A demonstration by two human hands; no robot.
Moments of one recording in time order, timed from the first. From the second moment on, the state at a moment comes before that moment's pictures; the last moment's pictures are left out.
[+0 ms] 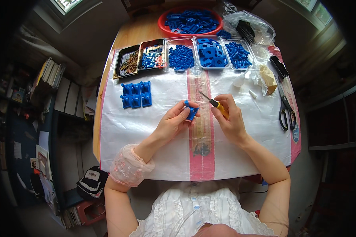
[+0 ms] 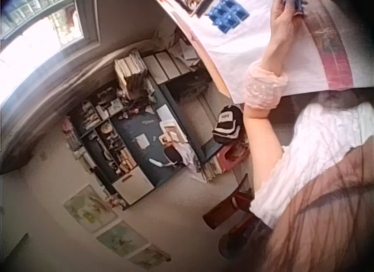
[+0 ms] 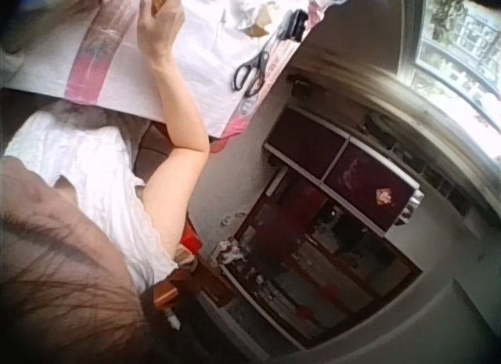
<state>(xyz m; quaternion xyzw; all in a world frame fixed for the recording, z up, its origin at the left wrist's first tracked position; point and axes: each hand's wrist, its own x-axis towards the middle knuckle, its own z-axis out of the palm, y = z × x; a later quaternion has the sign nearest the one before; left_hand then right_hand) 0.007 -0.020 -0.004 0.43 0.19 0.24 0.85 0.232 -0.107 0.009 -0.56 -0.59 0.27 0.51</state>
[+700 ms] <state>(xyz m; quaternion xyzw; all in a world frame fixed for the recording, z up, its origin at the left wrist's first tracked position) 0.011 -0.007 -0.005 0.39 0.24 0.31 0.83 0.239 -0.107 0.031 -0.54 -0.72 0.07 0.43</state>
